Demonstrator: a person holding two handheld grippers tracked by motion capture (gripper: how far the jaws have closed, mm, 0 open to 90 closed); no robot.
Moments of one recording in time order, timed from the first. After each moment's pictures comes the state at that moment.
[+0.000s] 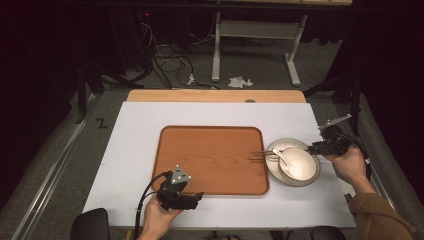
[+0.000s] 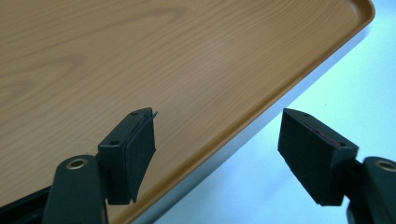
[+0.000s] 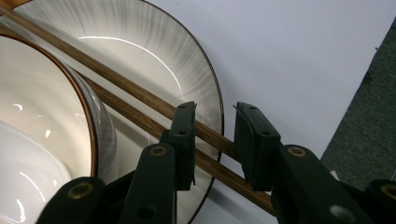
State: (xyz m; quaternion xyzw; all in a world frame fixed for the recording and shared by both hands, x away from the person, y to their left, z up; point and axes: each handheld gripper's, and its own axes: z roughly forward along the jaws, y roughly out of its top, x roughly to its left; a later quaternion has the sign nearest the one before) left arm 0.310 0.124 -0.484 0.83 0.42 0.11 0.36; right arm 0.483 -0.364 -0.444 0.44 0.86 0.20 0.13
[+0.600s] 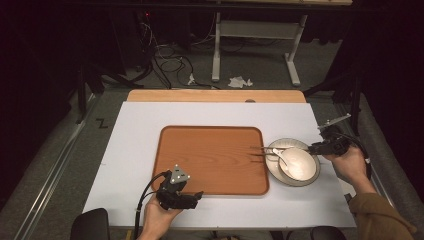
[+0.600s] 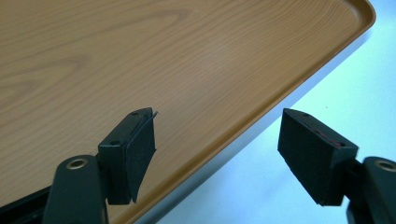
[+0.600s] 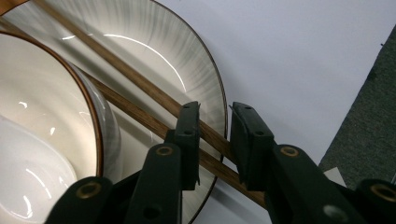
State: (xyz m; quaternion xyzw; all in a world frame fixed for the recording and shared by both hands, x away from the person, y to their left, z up) left arm 0.310 0.125 -0.483 0.82 0.42 0.11 0.36; right arm 0.483 -0.362 -0.443 0.45 0.87 0.19 0.12
